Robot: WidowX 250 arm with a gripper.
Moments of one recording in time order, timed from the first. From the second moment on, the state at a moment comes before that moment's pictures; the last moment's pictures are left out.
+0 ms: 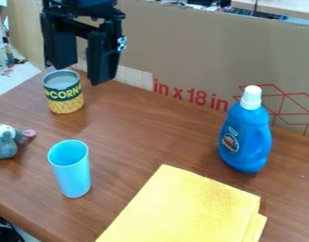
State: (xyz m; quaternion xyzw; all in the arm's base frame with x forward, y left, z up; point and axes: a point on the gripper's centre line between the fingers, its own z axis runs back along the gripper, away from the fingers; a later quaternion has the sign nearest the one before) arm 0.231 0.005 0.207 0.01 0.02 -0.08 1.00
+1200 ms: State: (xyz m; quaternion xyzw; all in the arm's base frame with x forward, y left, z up) arm 0.212 0.022 0.148 0.02 0.03 -0.09 1.00
